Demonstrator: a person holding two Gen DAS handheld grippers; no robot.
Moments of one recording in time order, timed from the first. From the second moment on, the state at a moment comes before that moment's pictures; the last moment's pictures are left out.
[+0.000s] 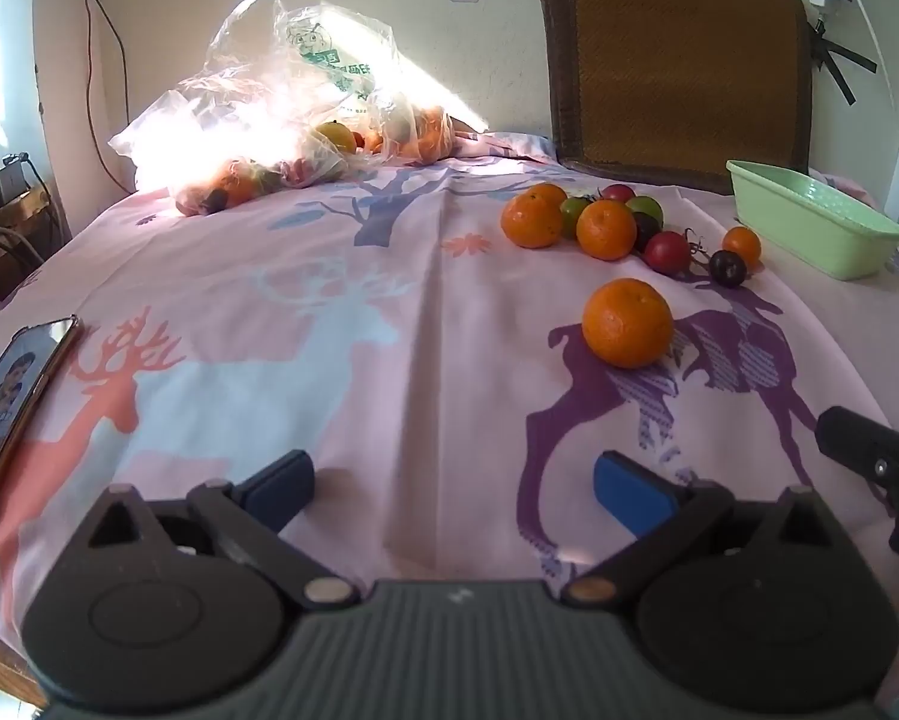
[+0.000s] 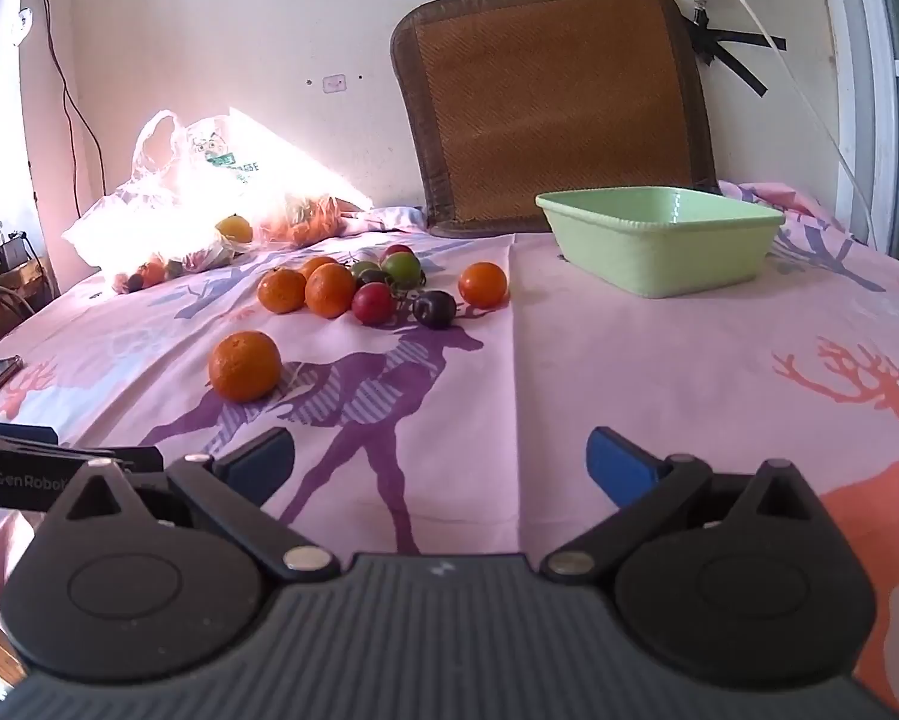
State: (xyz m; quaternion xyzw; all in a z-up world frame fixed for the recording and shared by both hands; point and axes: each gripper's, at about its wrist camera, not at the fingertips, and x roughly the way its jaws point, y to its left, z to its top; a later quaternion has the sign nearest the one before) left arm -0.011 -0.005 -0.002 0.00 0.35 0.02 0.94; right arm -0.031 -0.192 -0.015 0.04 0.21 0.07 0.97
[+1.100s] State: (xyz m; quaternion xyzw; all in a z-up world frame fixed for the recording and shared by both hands) left arm -0.023 -0.018 0.012 0.06 0.26 -0.08 0.96; right arm -0.025 -0.191 -0.001 0.03 0.20 0.09 0.97
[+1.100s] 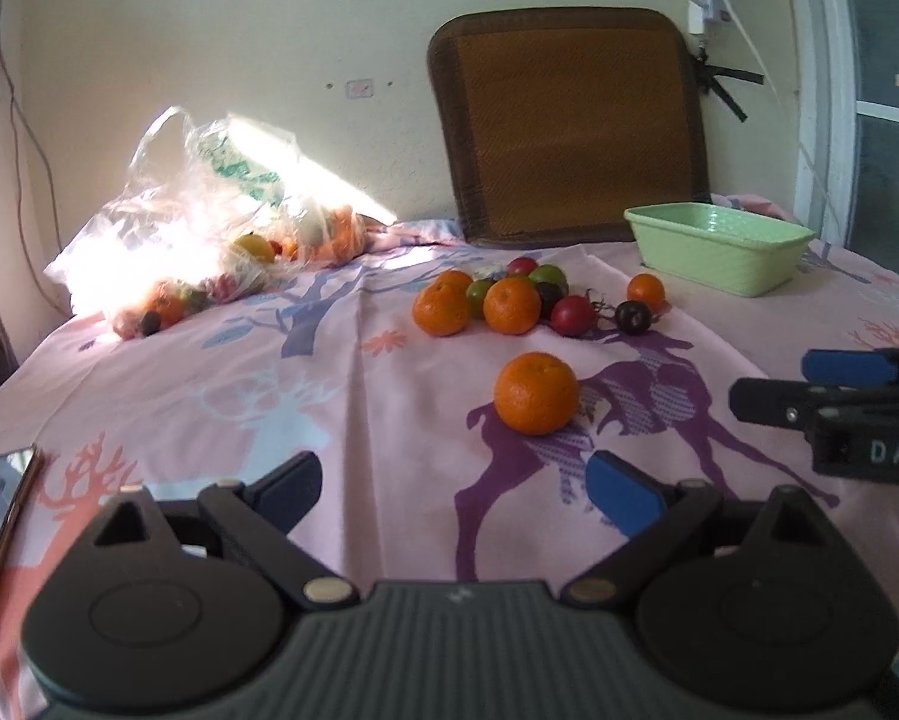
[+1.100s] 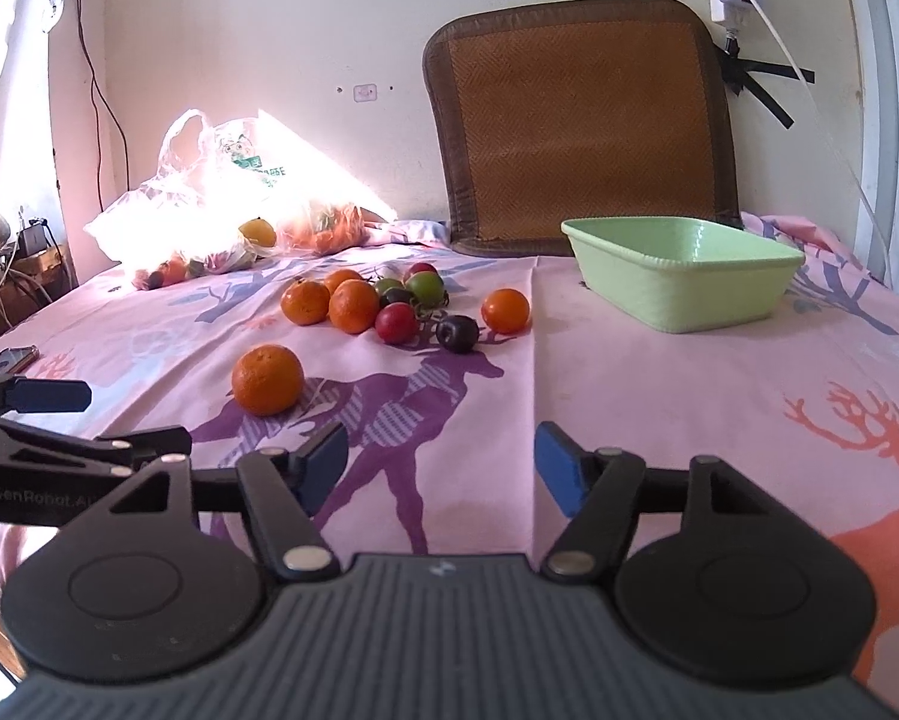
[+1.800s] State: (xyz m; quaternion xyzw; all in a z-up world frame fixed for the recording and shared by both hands) left arm 0.045 -0.042 0.008 0.08 0.29 -0.16 0.94; right arm 0.095 -0.187 0.009 0.02 0.30 0.14 0.94
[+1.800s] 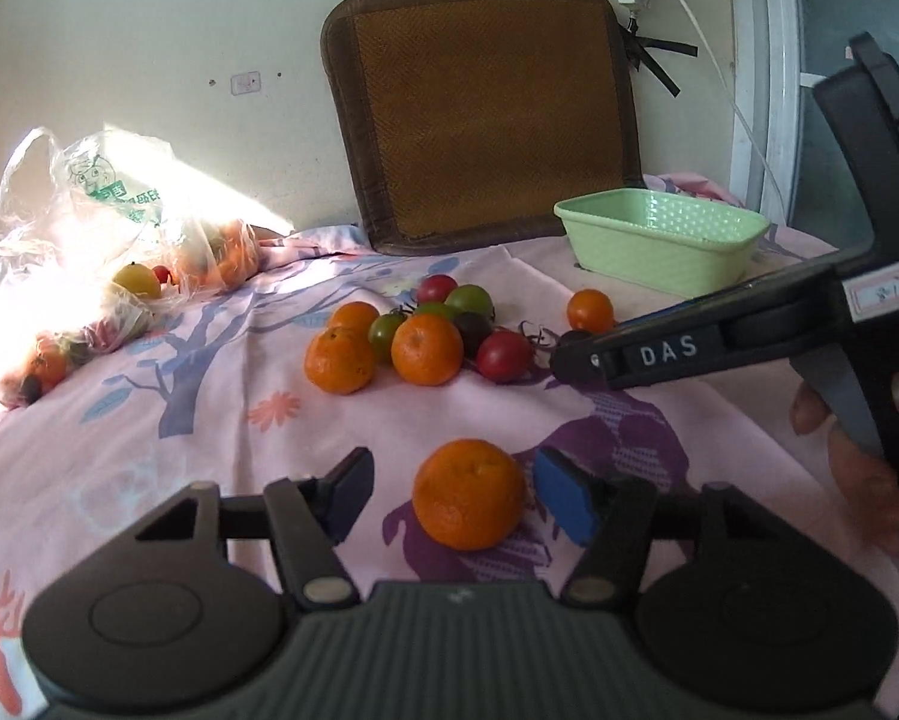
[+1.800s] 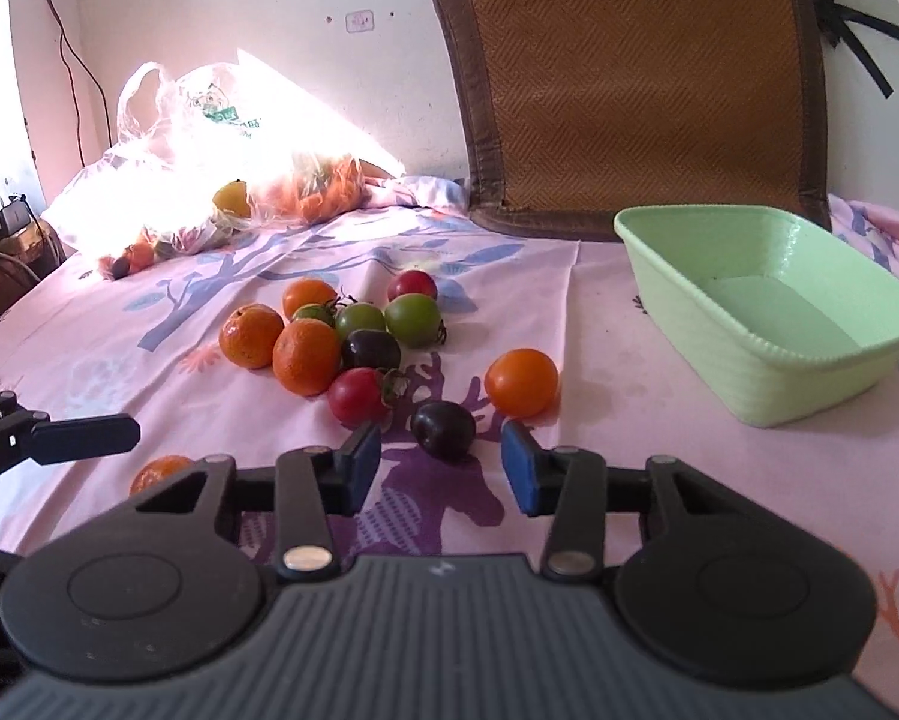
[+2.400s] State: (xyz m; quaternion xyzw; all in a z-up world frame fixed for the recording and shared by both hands) left arm 0.098 -0.110 0.063 0.00 0.29 -0.30 0.91; right arm 0.025 -0.266 0.030 0.00 0.19 0.05 0.98
